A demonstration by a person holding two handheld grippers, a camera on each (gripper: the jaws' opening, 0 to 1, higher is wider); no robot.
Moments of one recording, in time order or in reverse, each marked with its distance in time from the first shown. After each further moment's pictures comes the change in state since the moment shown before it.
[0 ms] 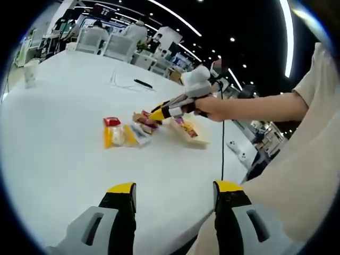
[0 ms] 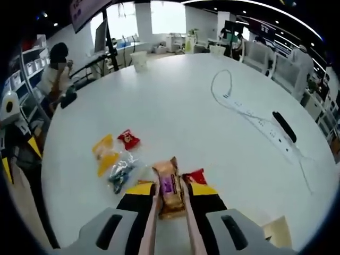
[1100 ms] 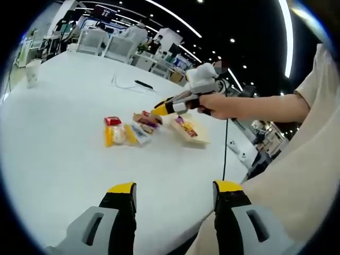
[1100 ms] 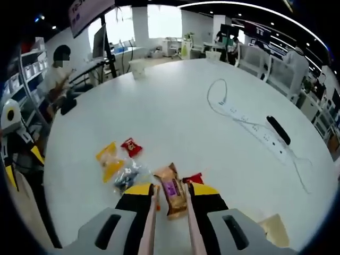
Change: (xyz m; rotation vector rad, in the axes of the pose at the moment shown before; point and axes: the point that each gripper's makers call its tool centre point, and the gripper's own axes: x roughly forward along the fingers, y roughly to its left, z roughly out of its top) left arm -0.002 -0.001 -0.003 0.010 -0.006 0.006; right arm -0.014 0.001 0.012 0.015 -0.042 -0.021
